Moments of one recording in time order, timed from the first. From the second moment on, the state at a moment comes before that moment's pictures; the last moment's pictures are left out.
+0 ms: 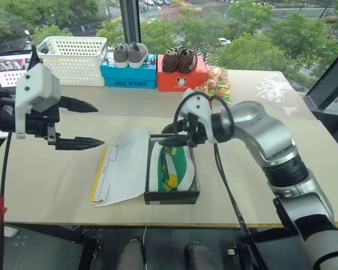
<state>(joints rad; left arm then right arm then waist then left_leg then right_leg) -0.64 1.24 0.14 -0.15 -0.52 0.57 -1.34 -1.00 -0.54 0.42 -0.02 0.21 0.56 1.10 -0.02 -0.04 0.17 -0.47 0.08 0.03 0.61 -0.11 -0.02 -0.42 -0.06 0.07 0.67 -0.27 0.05</state>
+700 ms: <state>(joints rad) -0.49 1.26 0.38 -0.33 -0.72 0.80 -1.29 -1.19 -0.36 0.59 0.57 -0.10 -0.29 1.45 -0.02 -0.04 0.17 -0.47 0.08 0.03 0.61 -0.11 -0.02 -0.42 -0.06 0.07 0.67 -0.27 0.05</state>
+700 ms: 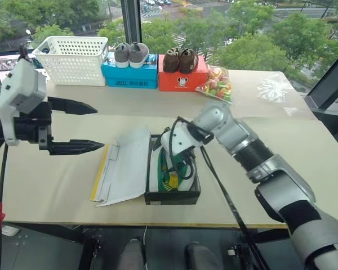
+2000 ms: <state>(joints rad) -0.32 1.29 0.58 -0.46 -0.79 0.91 -1.20 -1.47 -0.21 0.54 1.13 -0.31 -0.53 1.34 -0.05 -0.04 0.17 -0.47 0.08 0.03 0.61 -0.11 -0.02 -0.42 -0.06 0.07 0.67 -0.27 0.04</state>
